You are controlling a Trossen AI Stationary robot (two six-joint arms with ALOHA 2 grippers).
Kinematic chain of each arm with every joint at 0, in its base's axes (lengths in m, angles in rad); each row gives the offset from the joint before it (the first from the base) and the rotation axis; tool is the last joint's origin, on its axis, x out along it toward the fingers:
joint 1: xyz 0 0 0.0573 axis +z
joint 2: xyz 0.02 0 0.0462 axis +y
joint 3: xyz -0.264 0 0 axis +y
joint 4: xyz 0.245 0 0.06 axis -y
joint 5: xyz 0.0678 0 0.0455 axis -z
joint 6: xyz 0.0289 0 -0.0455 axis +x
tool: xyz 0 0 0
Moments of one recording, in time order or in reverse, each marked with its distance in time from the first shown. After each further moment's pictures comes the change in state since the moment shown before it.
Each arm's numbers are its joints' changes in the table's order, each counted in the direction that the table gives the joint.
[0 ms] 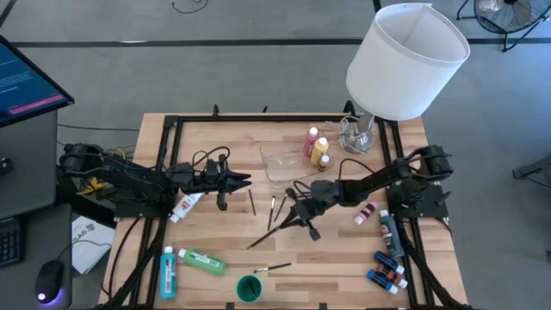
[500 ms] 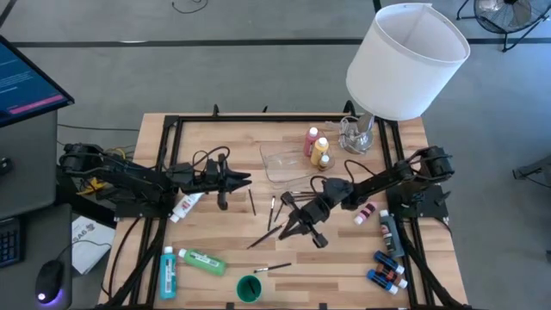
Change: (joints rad) left arm 0.002 0.000 0.000 -0.006 -0.032 0.005; right arm 0.057 0.003 -0.079 0.388 -0.156 0.051
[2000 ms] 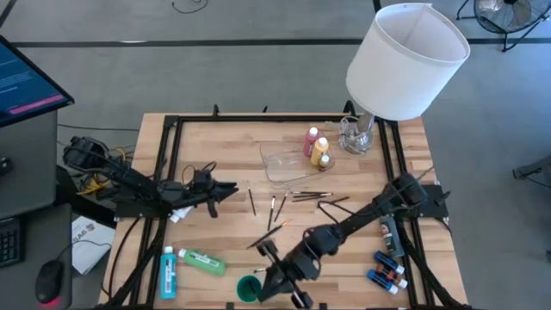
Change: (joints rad) left arm -0.272 0.000 0.208 0.117 -0.425 -0.274; right arm 0.299 0.343 -0.589 0.095 0.226 -0.135
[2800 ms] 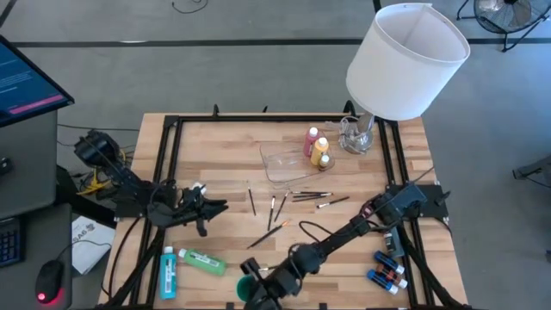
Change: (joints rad) left arm -0.456 0.077 -0.002 0.015 -0.468 -0.100; right arm 0.031 0.305 -0.320 0.090 0.076 0.118
